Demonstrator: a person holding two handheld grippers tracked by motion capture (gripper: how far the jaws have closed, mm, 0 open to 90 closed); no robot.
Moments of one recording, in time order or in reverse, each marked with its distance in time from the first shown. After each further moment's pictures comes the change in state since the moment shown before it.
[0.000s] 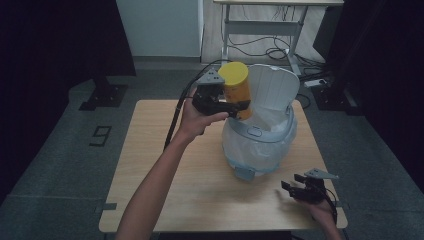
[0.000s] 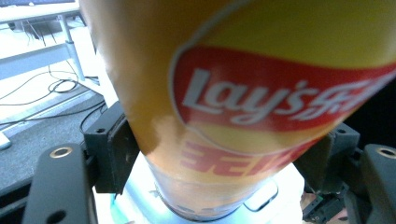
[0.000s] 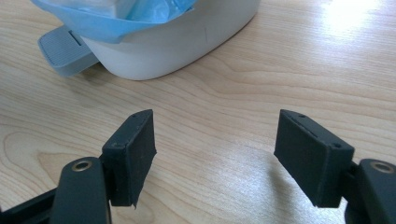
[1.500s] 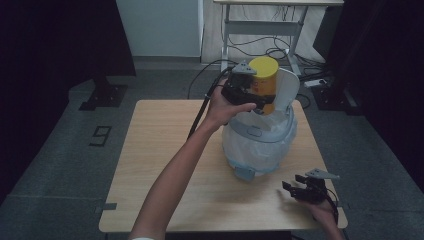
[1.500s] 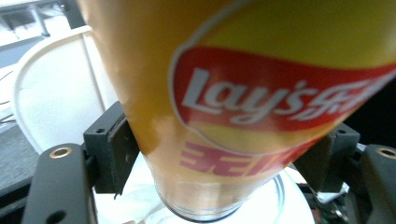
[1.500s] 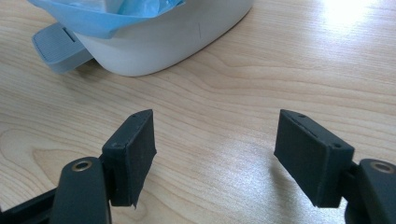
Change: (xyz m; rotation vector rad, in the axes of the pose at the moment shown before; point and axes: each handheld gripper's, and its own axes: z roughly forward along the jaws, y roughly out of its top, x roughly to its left) left arm -0.006 0.027 0.070 0.062 -0.038 0.004; right arm -0.003 -0.002 -0.001 0.012 0.000 0.005
